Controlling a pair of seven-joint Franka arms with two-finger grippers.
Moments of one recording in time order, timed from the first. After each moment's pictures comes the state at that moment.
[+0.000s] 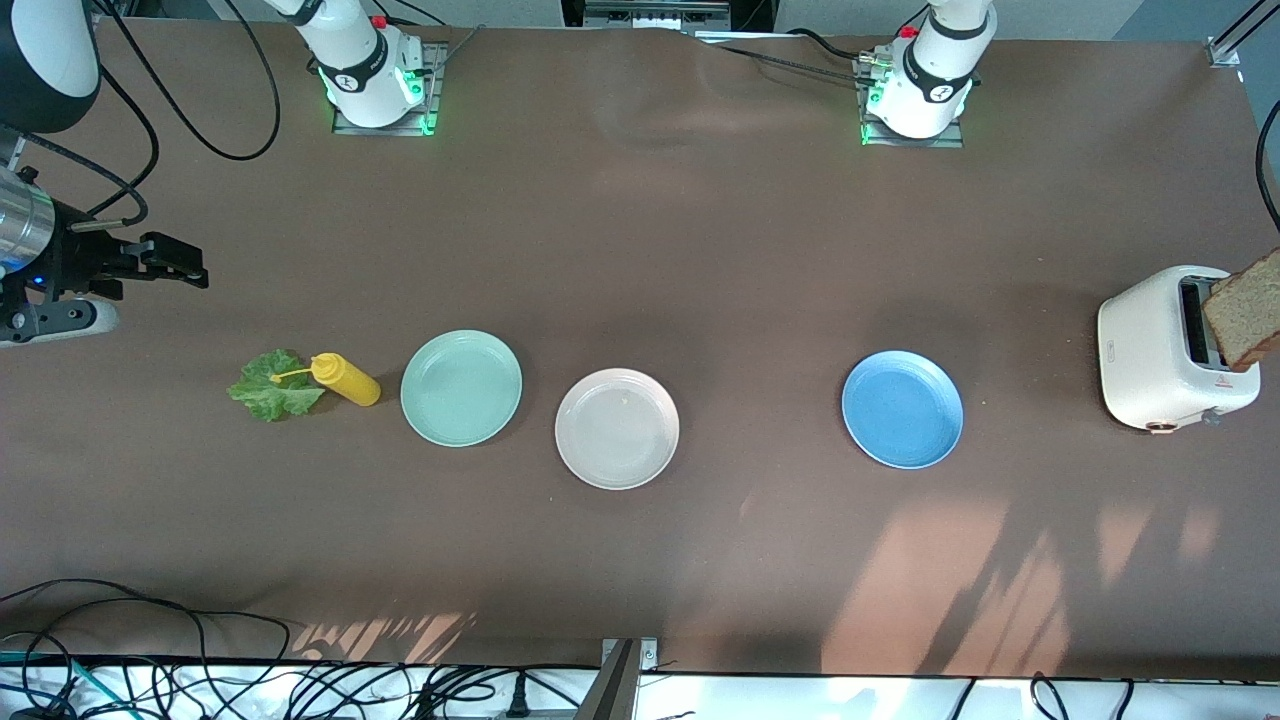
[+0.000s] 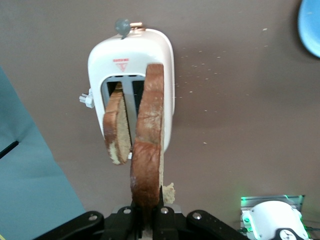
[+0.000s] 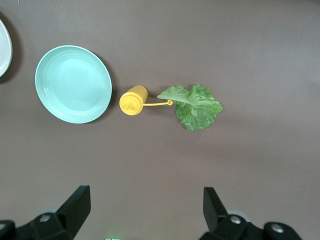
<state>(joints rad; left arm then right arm) 0.37 0.39 -0.08 -1.27 0.28 1.32 0.46 0.11 0.20 -0.11 -1.44 0.00 1.50 -0.16</state>
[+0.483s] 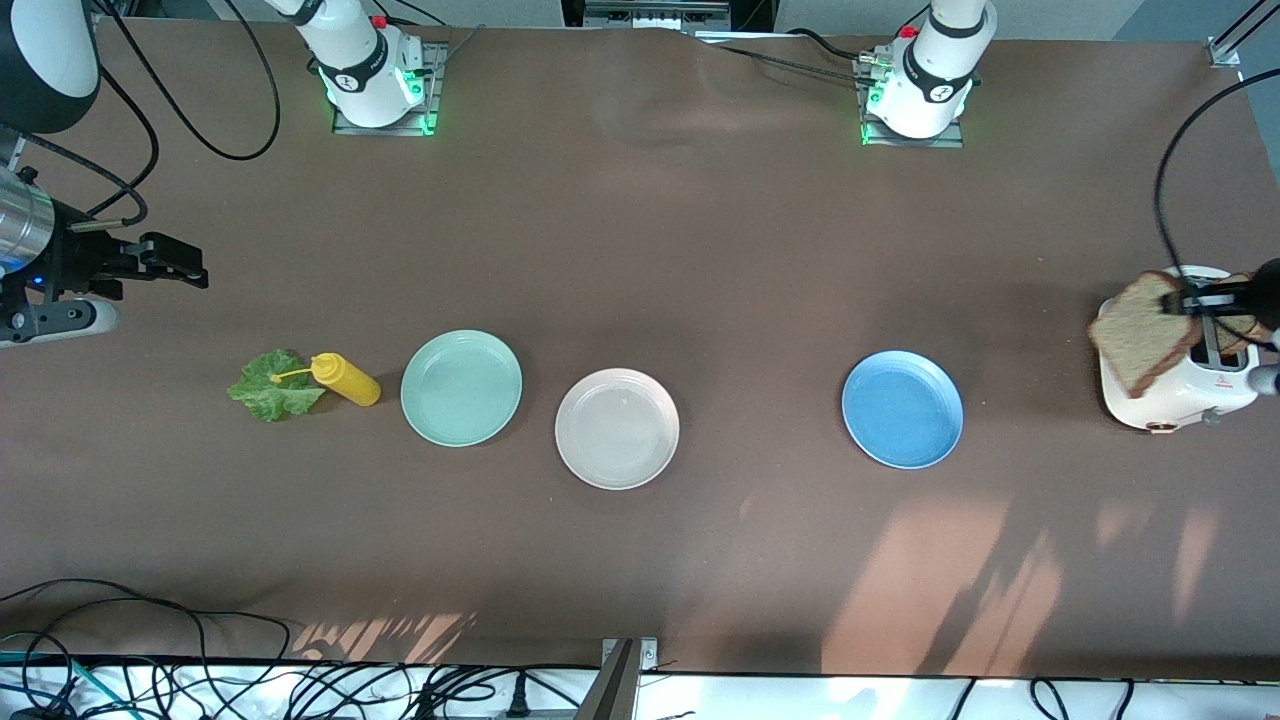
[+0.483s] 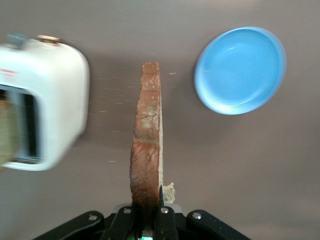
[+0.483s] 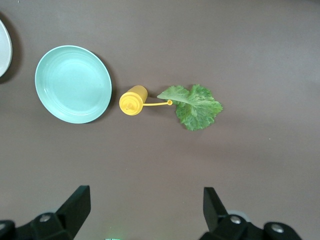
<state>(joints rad) 0.21 0.41 -0.08 -1.26 -0.06 1.29 -0.02 0.11 0.20 -0.11 -1.44 0.00 1.50 -0.16</state>
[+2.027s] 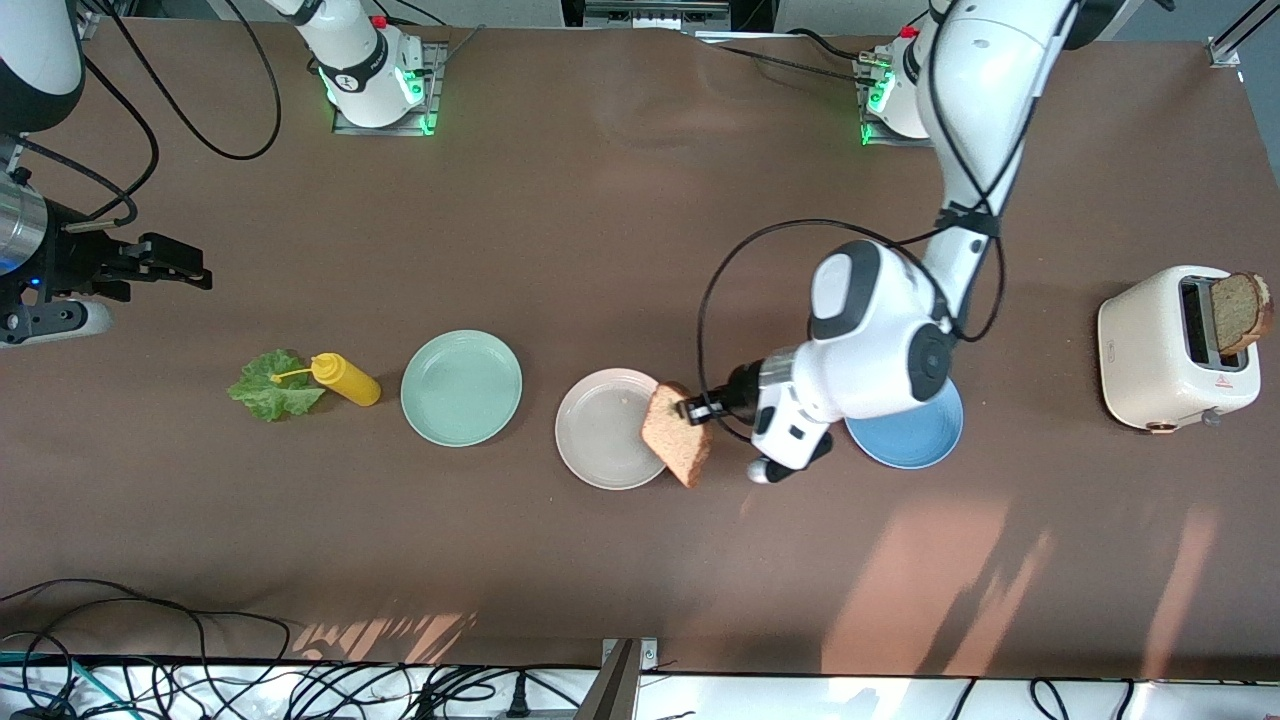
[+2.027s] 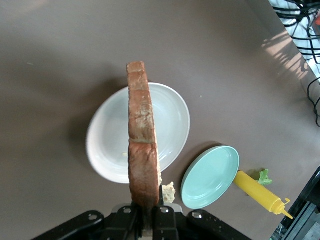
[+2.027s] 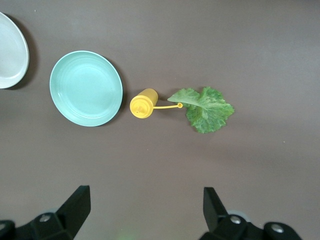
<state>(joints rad) -0.42 0.75 -0.09 -1.26 -0.65 2.17 -0.58 0.10 0.20 -0.10 -1.44 0.07 1.51 -0.16</state>
